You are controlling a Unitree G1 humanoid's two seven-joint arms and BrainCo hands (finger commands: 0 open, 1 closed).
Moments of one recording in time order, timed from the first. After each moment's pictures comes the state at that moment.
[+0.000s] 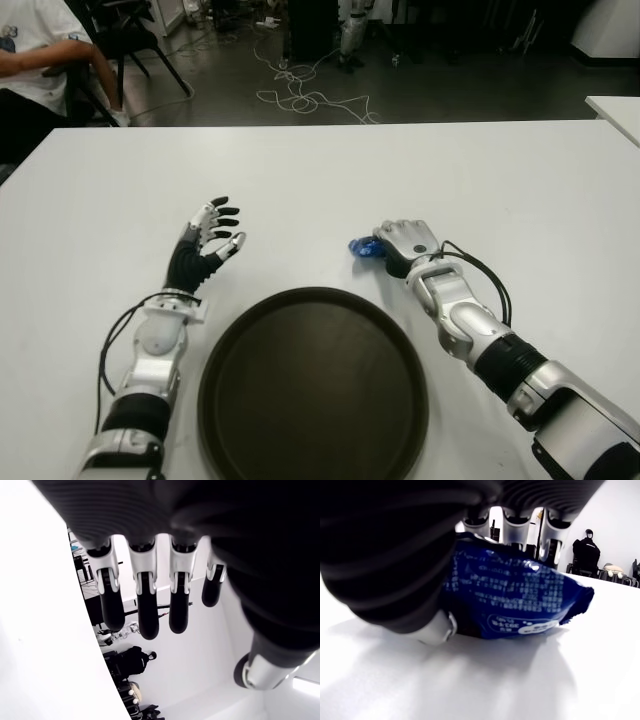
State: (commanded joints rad) left arm -0.29 0.17 0.05 0.73 0.07 -0.65 -0.05; right arm -0.52 -0.26 0.71 0.60 -0.98 0.31 0.03
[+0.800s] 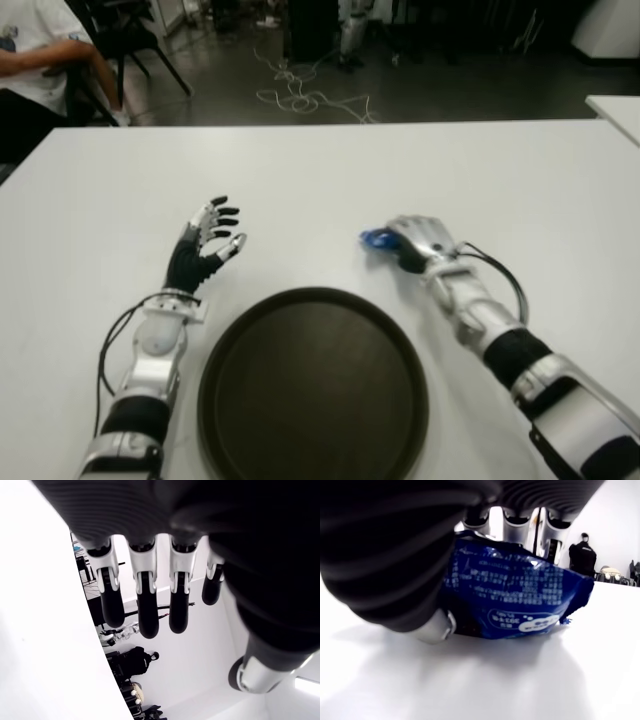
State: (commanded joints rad) left arm -0.28 0.17 0.05 0.71 0.06 -0.64 -0.06; right arm -0.58 -0.24 0.55 0.86 -0.82 0.07 -0.34
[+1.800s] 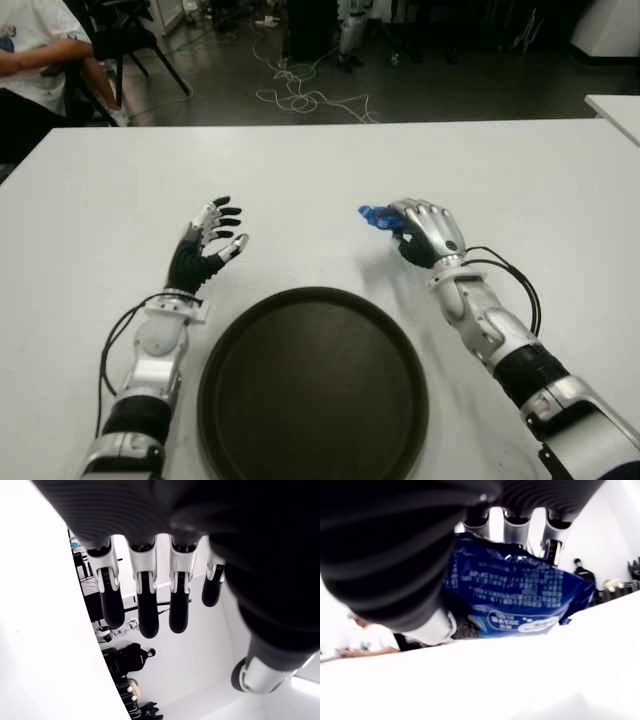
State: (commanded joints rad) left arm -0.29 0.16 0.06 0.73 0.05 -0.65 -0.06; right arm -0.45 -0.26 0.44 0.54 -0.75 -0.05 -0.38
